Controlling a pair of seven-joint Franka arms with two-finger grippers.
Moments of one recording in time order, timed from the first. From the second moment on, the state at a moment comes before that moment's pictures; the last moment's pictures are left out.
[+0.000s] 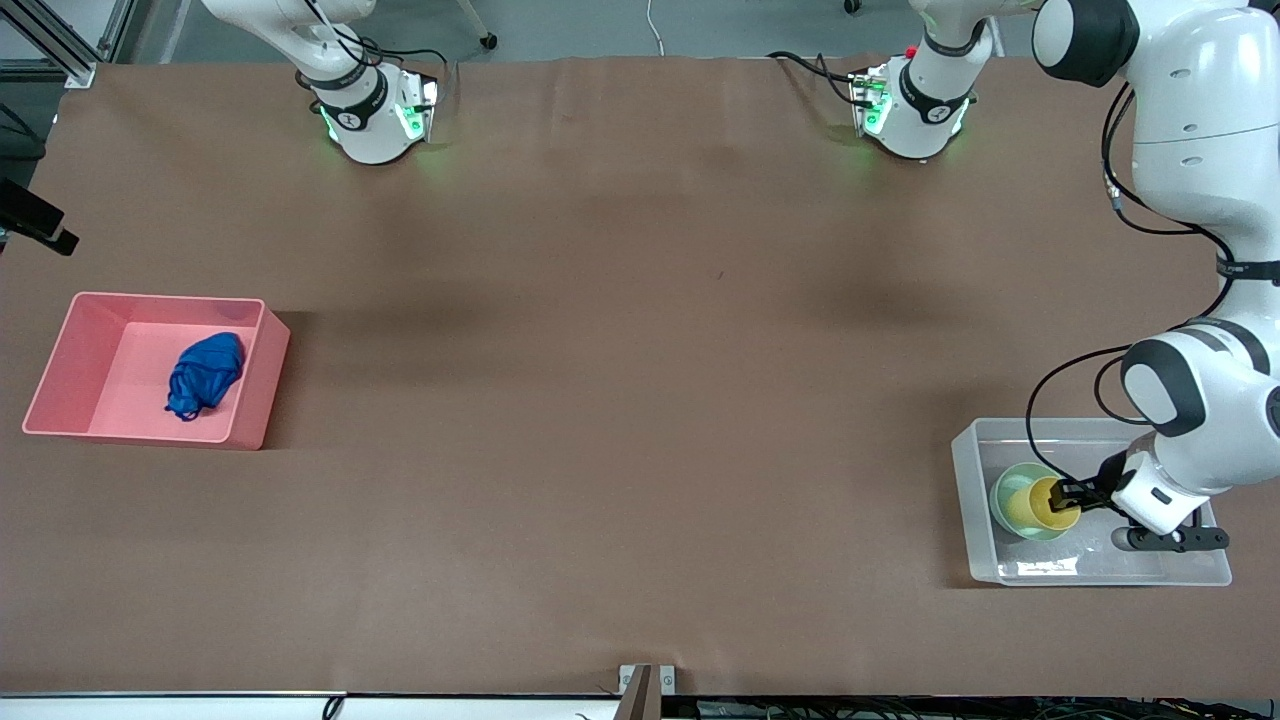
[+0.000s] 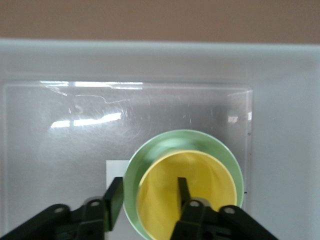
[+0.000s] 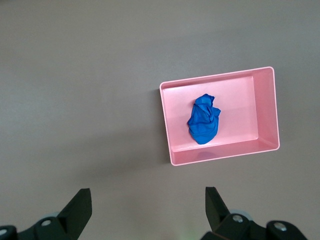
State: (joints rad) left arm 0.03 0.73 0.14 -1.46 -0.24 2.32 0.28; right arm 0.03 -0.03 -0.15 -1.50 -0.03 1.48 0.08
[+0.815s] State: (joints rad) left arm 0.02 0.22 0.07 -1.76 -0.05 2.24 0.19; right arm 0.03 -0.03 -0.15 -1.50 -0.03 1.47 0.08
